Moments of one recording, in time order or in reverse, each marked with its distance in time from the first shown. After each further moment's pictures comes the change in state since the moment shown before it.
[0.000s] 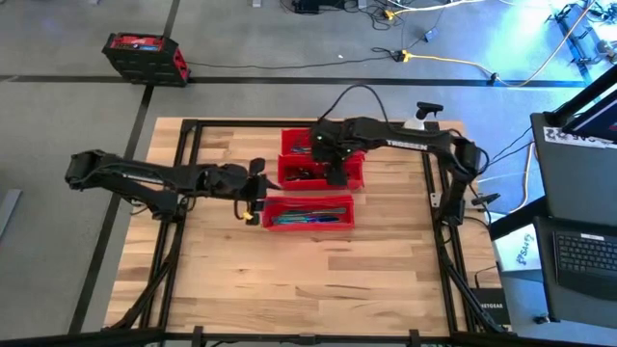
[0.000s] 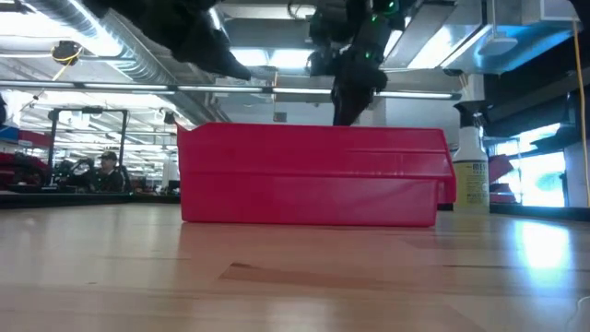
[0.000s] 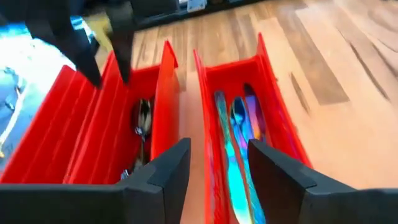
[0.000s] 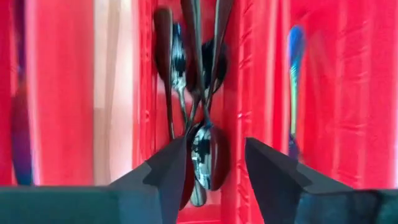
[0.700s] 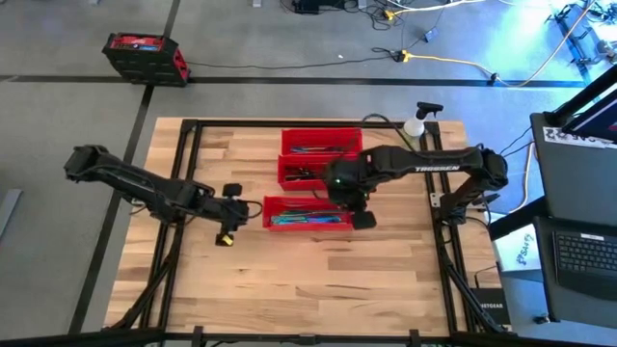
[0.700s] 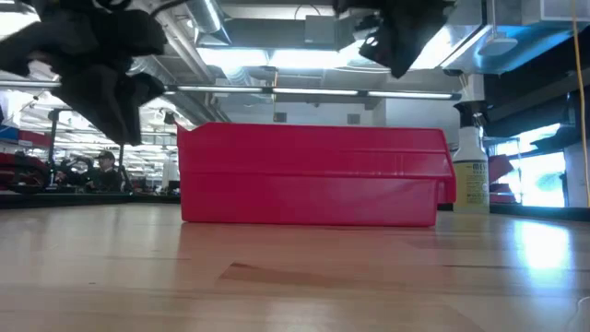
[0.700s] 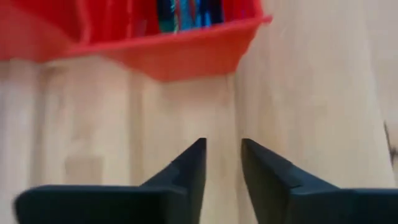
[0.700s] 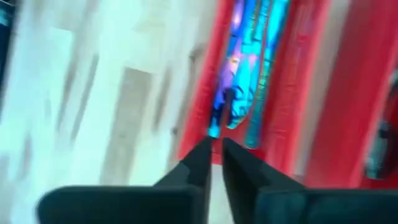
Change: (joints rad) left arm -0.233 -0.038 -0.086 -0.490 -0.071 -0.316; right arm 0.297 -0.193 -0.075 -0.212 -0.211 0.167
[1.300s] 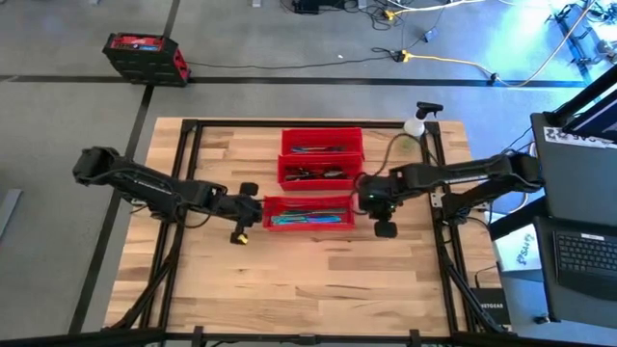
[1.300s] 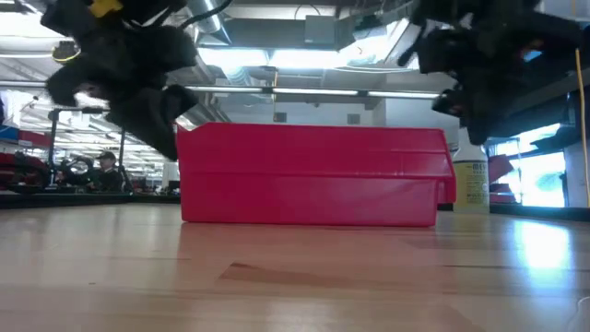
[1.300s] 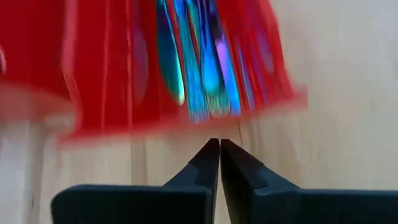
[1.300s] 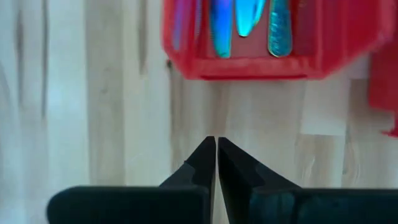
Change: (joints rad) left arm 0.091 0.140 -0.017 0.270 0.031 0.185; right arm 0.023 -0.334 -0.606 0.276 0.059 0.256
